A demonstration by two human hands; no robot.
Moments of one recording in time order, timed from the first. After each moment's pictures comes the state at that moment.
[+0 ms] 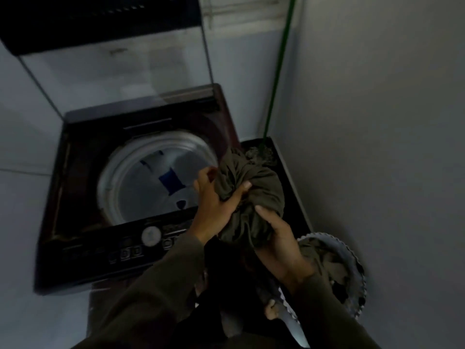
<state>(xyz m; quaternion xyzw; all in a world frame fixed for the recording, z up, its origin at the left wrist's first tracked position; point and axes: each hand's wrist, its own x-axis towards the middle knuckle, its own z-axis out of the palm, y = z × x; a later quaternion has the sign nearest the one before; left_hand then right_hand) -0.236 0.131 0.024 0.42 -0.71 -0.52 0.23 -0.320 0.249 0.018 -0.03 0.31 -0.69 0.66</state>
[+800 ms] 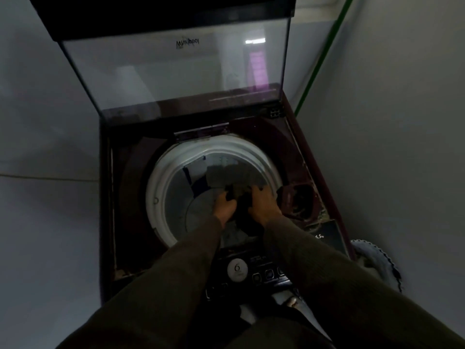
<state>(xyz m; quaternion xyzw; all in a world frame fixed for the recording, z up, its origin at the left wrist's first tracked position) -0.157 -0.073 -0.168 0.54 -0.52 -0.66 0.03 -0.256 -0.001 -0.097 -0.39 0.86 -0.04 0.34</state>
